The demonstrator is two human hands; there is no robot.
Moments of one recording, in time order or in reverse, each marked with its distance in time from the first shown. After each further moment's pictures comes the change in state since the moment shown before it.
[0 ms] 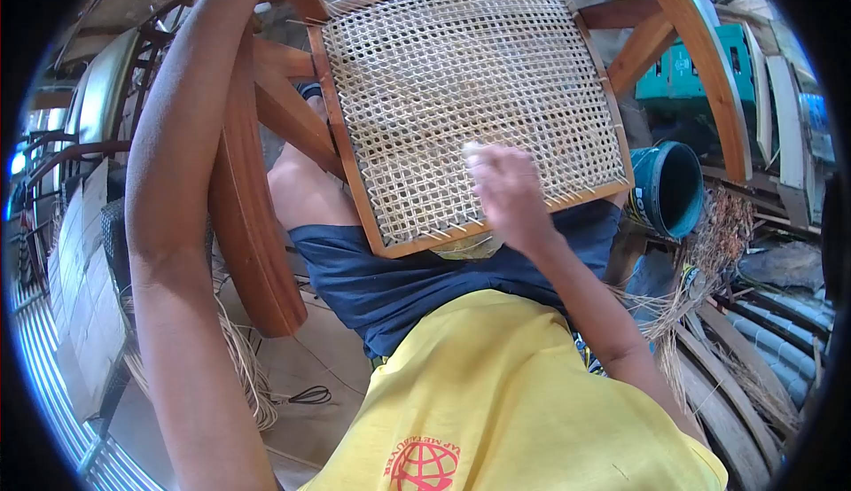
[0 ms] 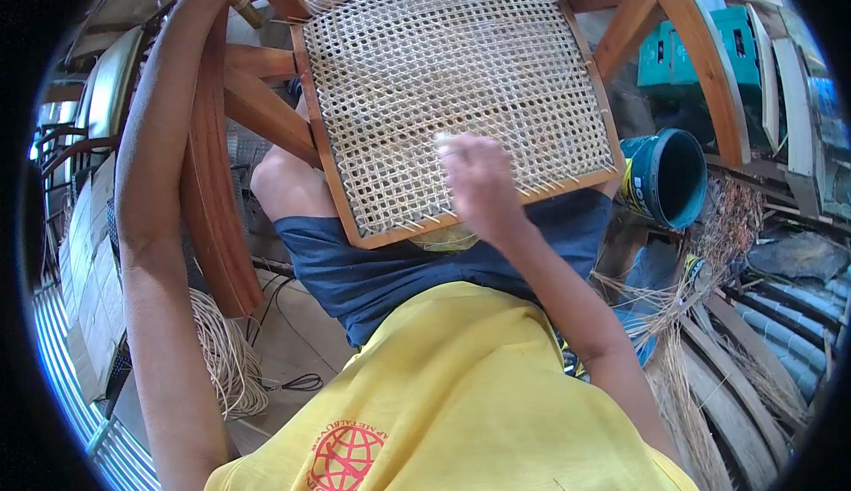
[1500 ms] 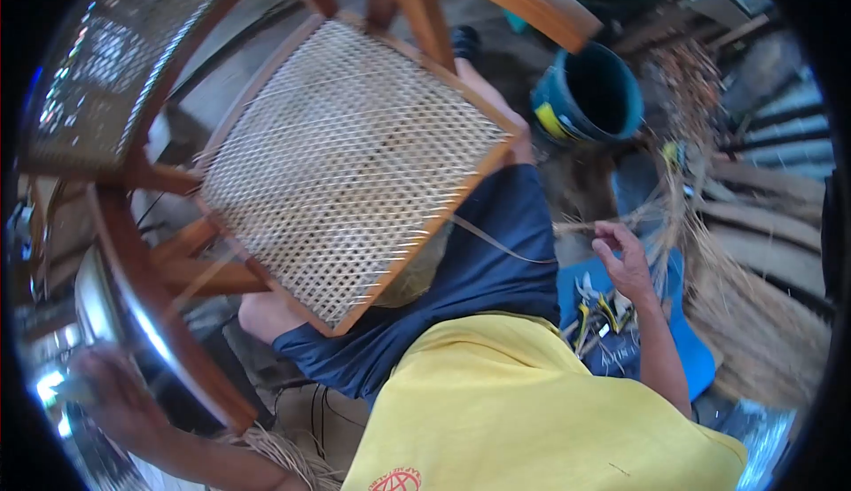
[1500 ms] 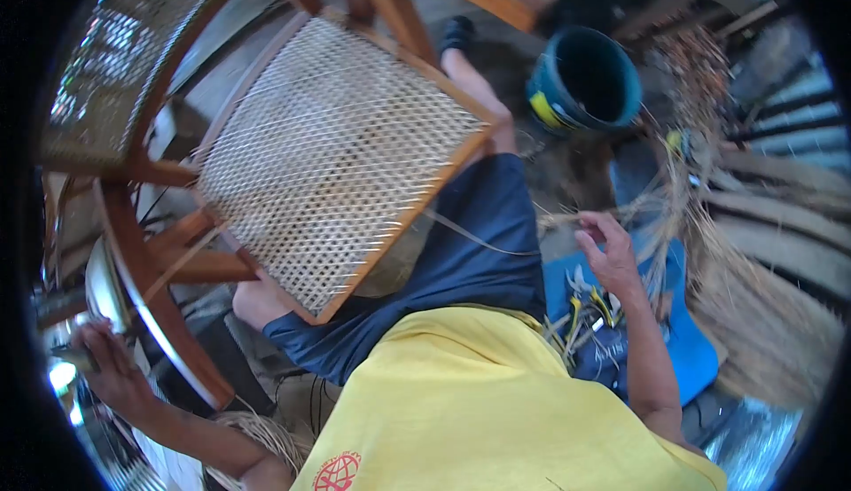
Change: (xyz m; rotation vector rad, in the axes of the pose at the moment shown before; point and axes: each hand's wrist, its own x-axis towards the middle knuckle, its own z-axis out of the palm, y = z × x) left_hand -0.241 0.116 -0.003 -0.669 0.964 -0.210; right_hand -0.301 0.080 -0.162 0.366 0.179 1.051
